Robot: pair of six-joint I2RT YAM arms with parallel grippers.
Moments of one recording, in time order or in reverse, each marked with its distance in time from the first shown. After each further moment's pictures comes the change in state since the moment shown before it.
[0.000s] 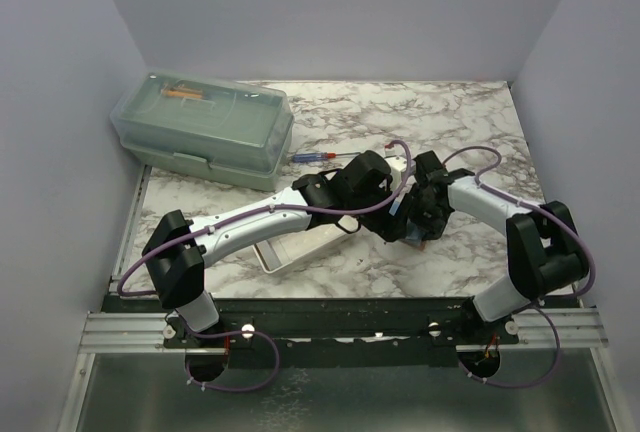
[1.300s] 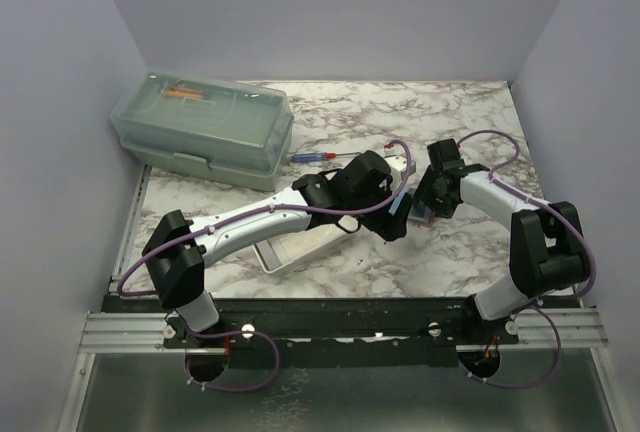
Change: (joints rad) left arm 0.000 0.000 0.000 -0.001 -0.016 0.007; right arm -0.138 0.002 0.014 0.175 0.090 -0.164
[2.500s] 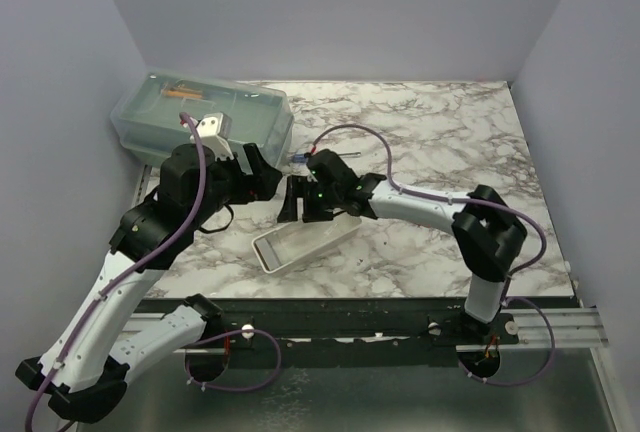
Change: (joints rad) left arm 0.466 -0.768 -0.174 -0.321 -0.280 -0.163; right arm 0.674 0.237 0.347 0.312 -0.354 0.085
